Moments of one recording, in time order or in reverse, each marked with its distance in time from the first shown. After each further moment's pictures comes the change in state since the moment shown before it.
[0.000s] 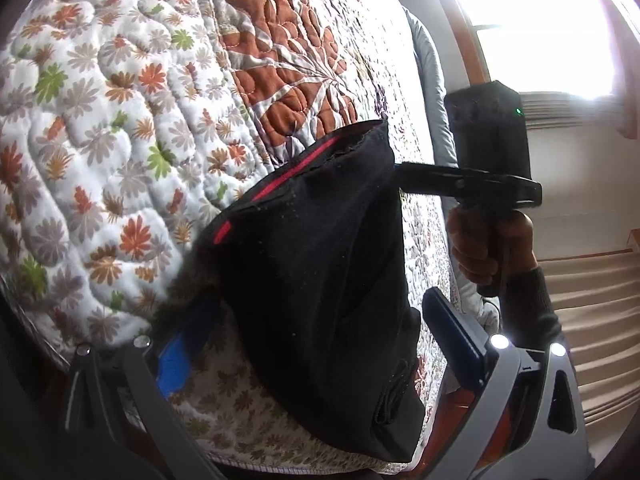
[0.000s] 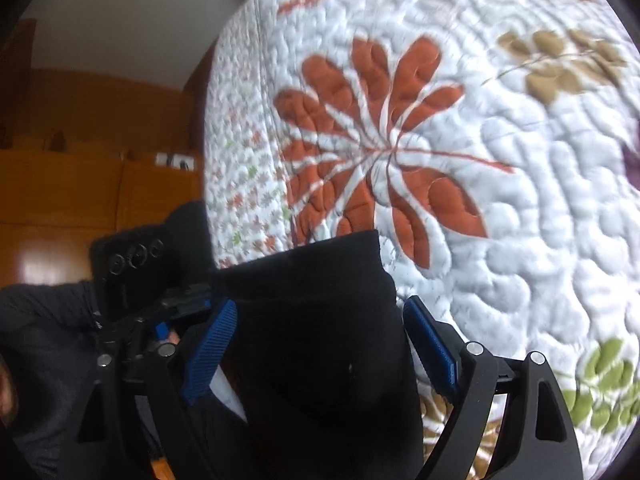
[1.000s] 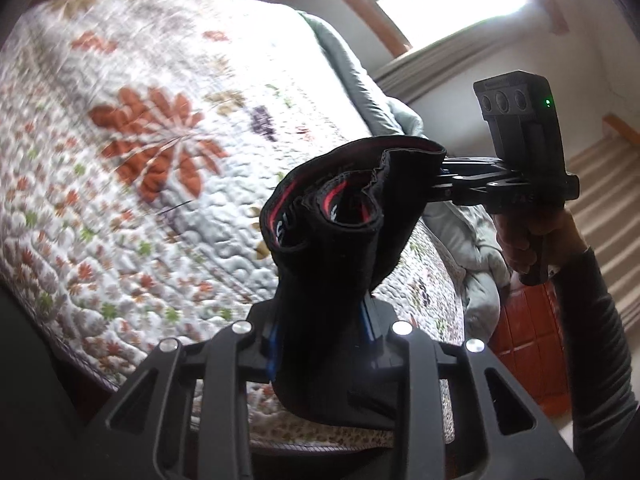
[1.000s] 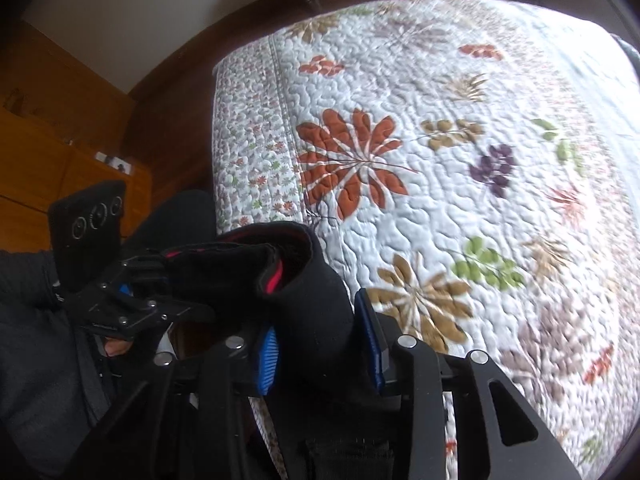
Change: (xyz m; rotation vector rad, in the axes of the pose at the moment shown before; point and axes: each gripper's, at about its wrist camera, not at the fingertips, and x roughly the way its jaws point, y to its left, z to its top) left arm -0.051 -0.120 -0.037 0.393 -0.059 -0.026; right arm -0.125 0.141 -0.122 -0.058 -0.232 -0.451
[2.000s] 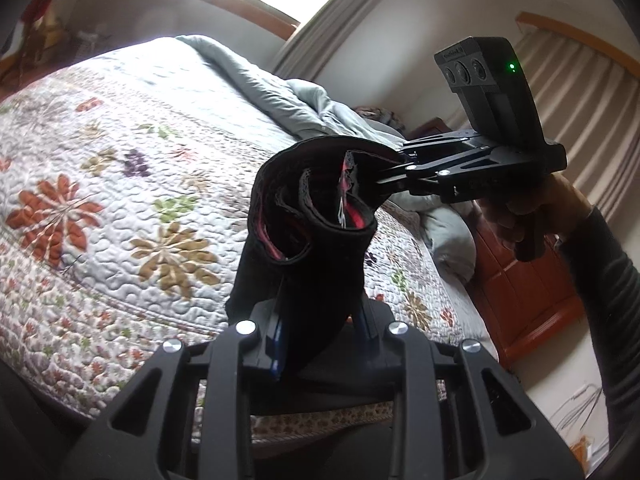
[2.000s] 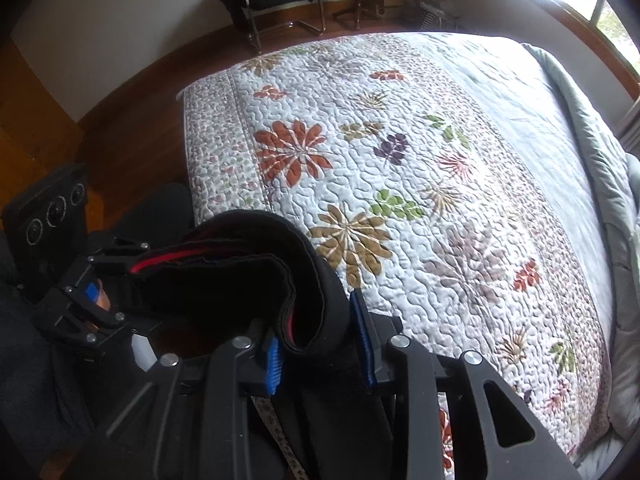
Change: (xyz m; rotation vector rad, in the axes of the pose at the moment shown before) left arm -0.003 -0.140 -0.046 0.381 0.036 -0.110; right arm -0.113 0.043 -0.127 0.104 -0.143 -0.254
